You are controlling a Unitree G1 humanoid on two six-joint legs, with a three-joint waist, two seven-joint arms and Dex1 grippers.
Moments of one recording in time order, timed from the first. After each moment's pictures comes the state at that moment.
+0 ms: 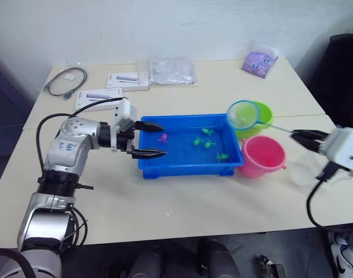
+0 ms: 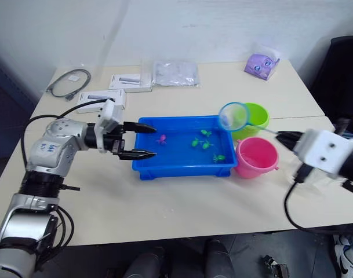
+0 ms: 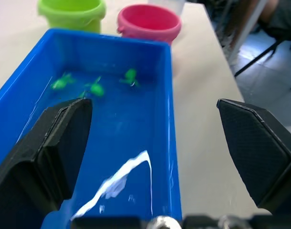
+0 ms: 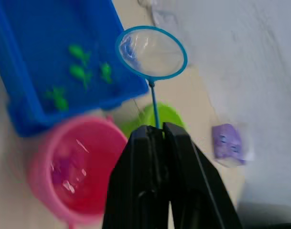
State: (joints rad) left arm -0.71 0.65 -0.04 0.21 -0.39 0.41 -1.25; right arm -0.03 -1.08 -0.40 -0.48 0.39 0.29 0.84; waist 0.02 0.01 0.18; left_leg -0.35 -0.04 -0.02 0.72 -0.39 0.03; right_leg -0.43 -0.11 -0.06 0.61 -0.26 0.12
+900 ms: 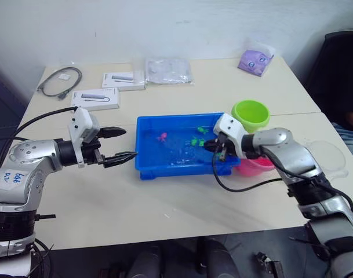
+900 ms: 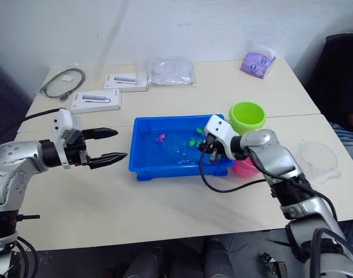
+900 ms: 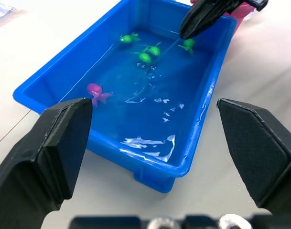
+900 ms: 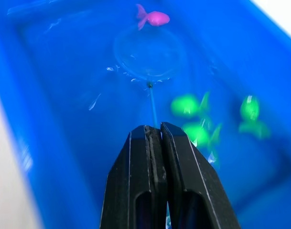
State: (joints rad) left arm -0.38 0.80 0.20 -0.18 -0.49 0.60 -0.97; right arm -0.77 -0.60 0.32 0.16 0.17 0.55 0.92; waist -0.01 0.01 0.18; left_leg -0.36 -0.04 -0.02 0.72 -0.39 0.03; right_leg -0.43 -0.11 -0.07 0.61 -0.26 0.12
